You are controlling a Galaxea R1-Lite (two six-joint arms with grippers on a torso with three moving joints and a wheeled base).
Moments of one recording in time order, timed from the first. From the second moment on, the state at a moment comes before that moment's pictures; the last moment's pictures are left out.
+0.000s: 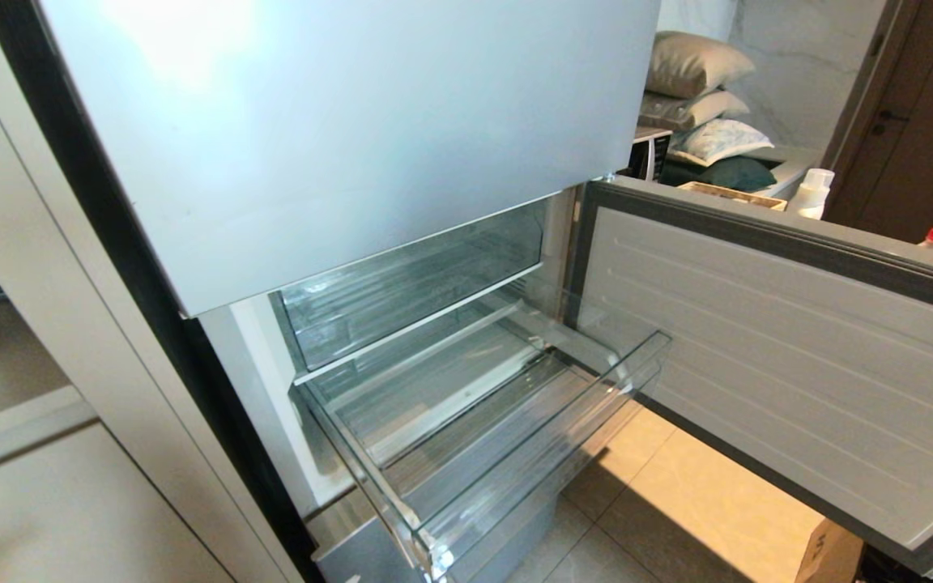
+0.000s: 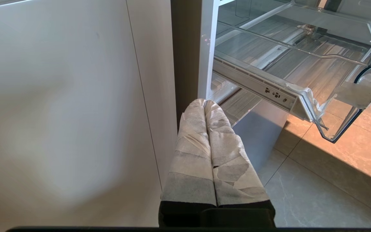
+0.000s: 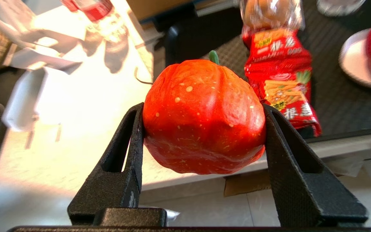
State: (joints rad) left arm 0.00 0.00 -0.02 0.03 0.00 0.00; right arm -1.10 1.67 -0.57 -0.78 0.24 0.27
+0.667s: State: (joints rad) left arm 0.00 0.00 -0.02 0.03 0.00 0.00; right arm -1.08 2.07 -0.81 -0.88 0.38 0.25
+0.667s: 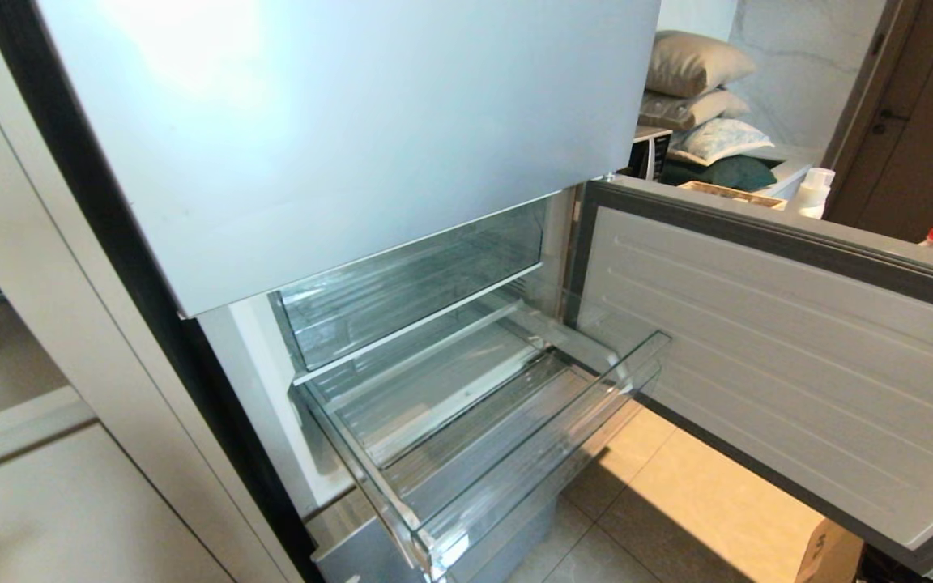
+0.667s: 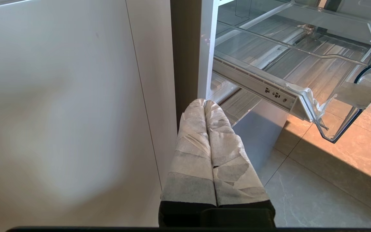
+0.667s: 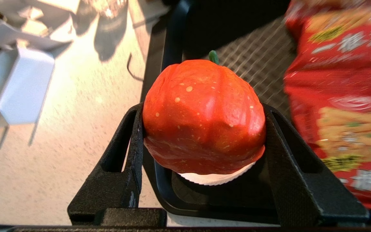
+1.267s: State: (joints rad) left arm 0.00 0.00 -0.02 0.03 0.00 0.00; right arm -1.04 2.18 -0.83 -0.87 0.45 0.23
